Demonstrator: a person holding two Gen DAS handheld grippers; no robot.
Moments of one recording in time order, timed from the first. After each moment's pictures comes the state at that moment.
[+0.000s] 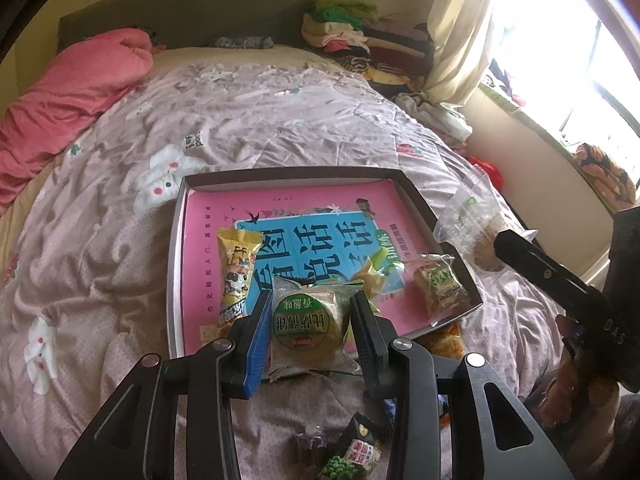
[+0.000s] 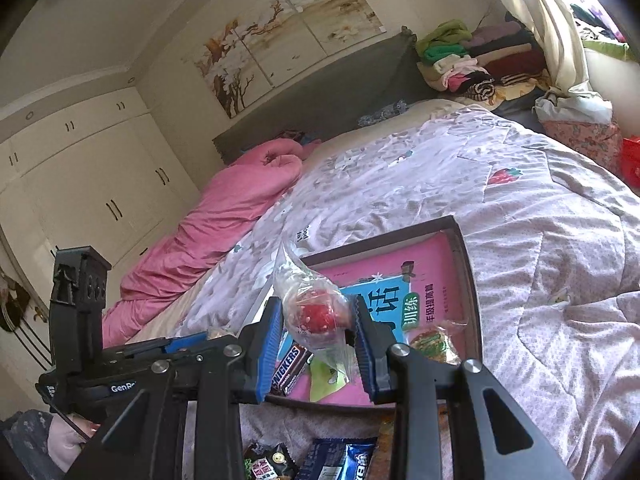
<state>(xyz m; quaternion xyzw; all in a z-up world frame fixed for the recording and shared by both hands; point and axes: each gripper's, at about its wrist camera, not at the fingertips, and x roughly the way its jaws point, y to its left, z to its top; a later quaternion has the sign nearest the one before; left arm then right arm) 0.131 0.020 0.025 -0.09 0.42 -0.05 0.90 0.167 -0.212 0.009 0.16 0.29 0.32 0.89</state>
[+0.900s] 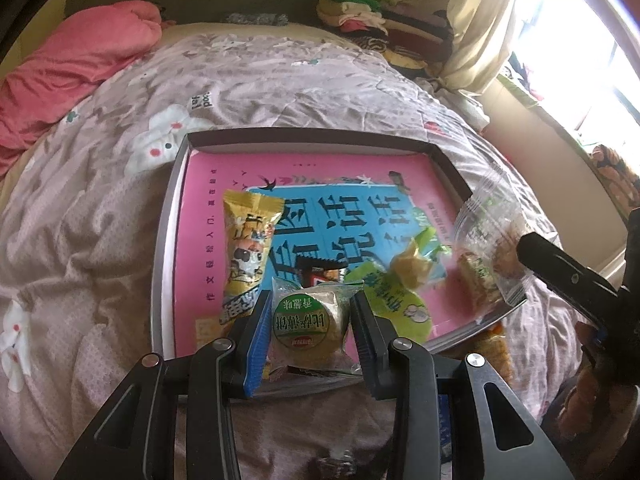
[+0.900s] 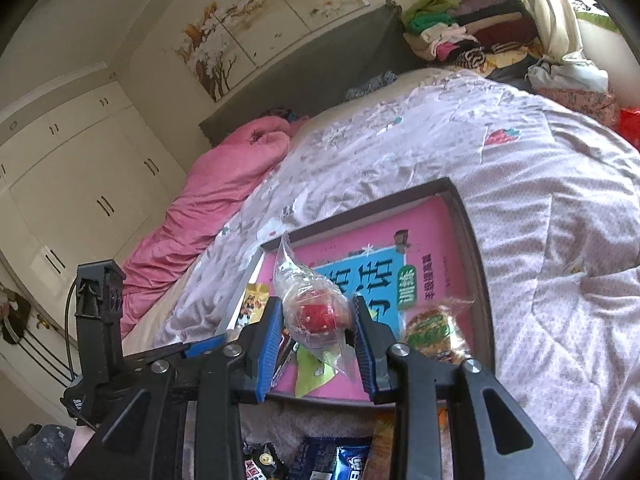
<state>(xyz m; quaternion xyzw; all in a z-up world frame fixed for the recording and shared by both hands) 0.157 0.032 -0.025 -0.10 0.45 -0.03 0.89 0.192 -0.200 -0.021 0.17 0.34 0.31 0.87</state>
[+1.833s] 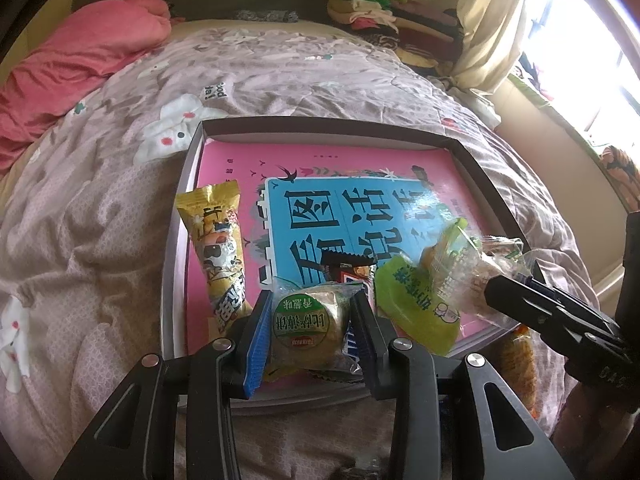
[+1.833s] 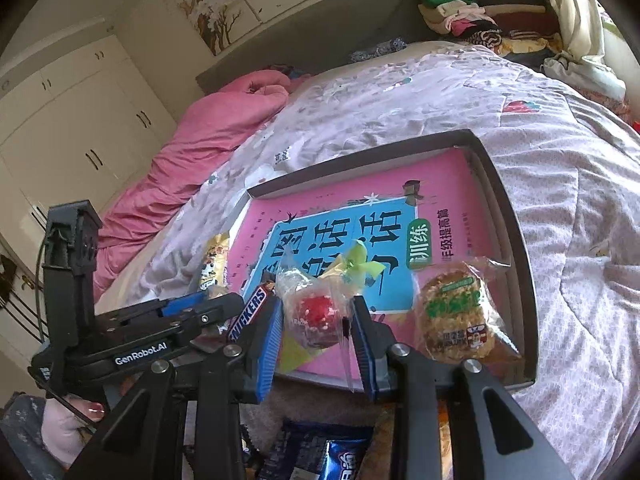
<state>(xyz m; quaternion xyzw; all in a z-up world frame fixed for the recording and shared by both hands) 0.161 0.040 -0.039 -0.10 0.45 -0.01 0.89 0.198 -0.166 -0.053 0.10 0.39 0.31 0.86</state>
